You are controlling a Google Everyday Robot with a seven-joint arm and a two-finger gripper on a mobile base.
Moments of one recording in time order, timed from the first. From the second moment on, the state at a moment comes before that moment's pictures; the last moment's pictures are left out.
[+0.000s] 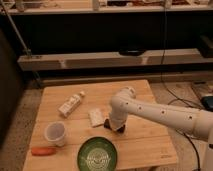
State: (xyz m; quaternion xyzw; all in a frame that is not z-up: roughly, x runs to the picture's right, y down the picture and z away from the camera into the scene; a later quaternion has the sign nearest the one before) arm 0.052 0.207 0.814 -0.31 -0.16 -0.26 0.90
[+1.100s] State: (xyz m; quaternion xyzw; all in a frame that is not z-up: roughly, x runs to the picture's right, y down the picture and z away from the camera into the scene) arm 0.052 0.258 0.815 -0.32 -0.18 -0.26 0.89
